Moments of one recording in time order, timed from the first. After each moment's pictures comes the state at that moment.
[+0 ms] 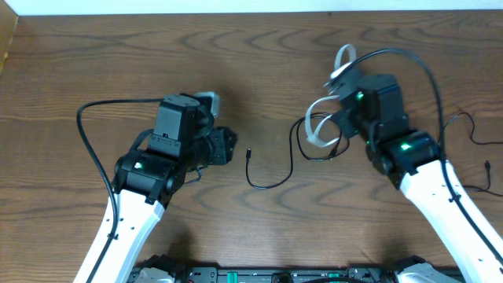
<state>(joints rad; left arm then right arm) -0.32 1.14 1.04 -0.82 0.19 -0.37 0.34 1.30 1.03 -0.40 0.19 -0.26</state>
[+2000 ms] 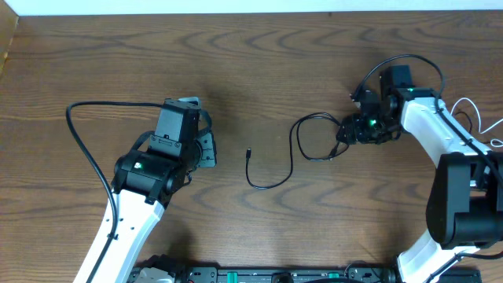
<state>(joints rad) -0.32 1.14 1.04 -0.90 -0.06 -0.36 0.05 1.85 1.20 -0.79 -0.38 -0.06</state>
